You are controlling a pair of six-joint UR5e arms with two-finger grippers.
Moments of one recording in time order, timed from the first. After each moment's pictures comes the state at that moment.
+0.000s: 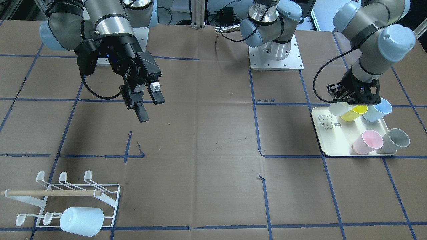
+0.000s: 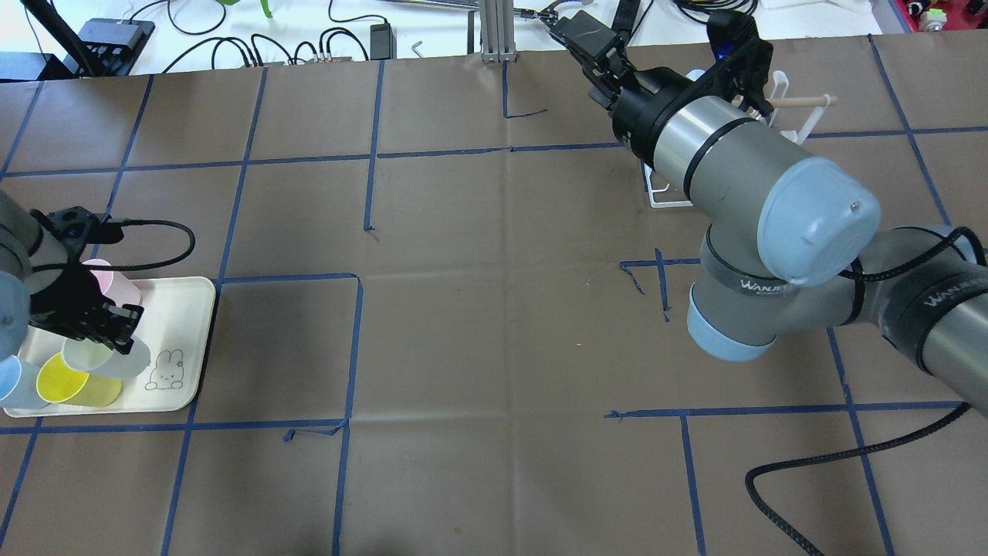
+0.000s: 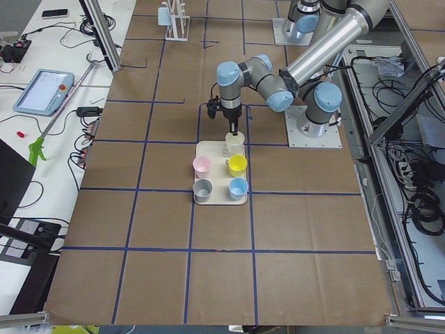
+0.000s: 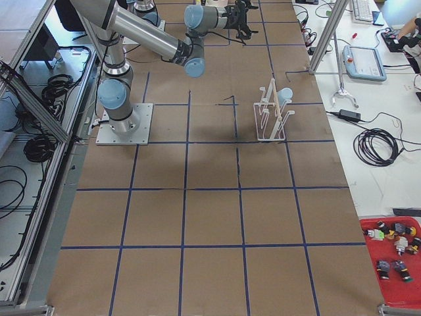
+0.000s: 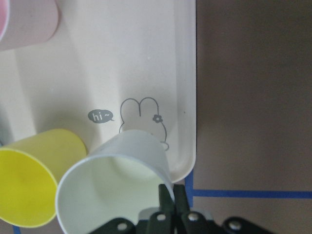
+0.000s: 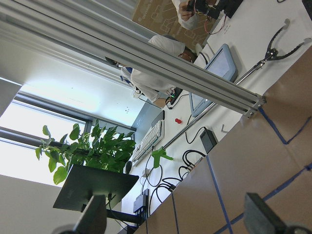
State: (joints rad) left arm -1.04 -1.51 -2.01 -1.28 1.71 0.55; right arm 1.68 -1.48 2.11 -3.46 -1.21 1.12
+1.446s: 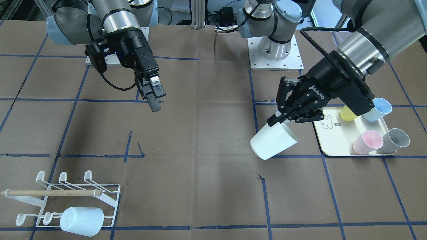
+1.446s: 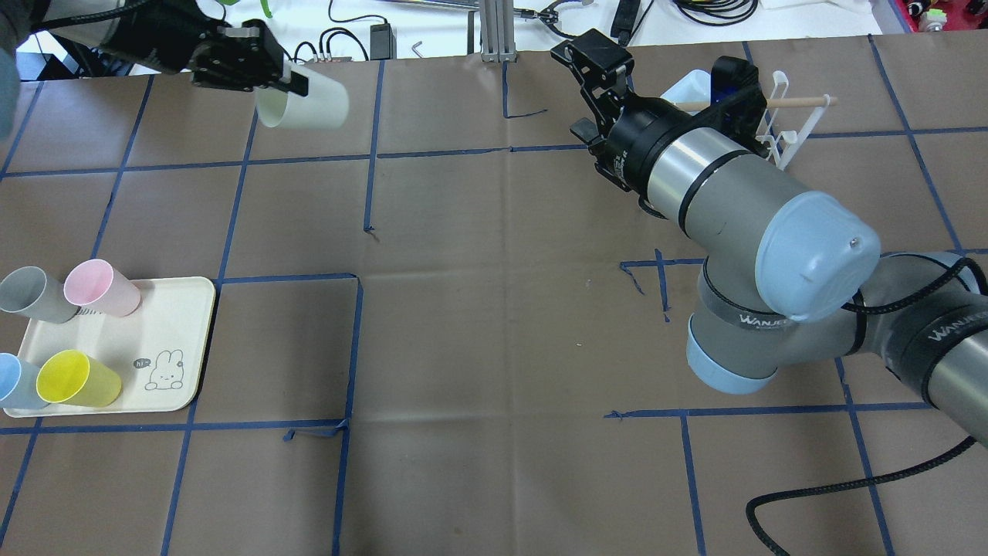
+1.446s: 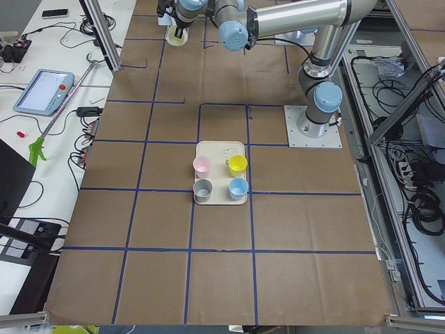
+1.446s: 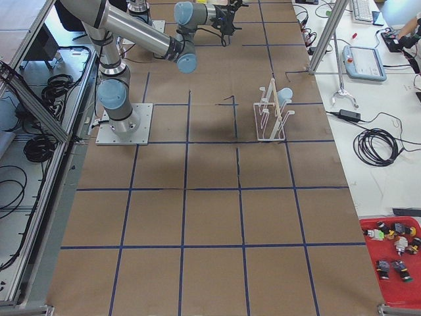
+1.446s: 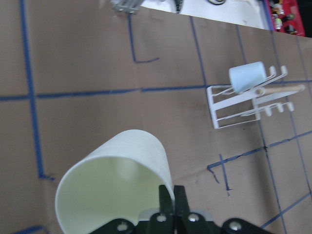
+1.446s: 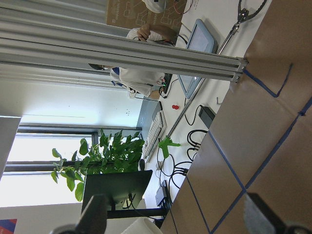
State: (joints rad) left arm -1.42 -1.67 -1.62 -1.12 0.82 0.30; right arm 1.69 -1.52 2.15 -3.44 -1.21 1.34
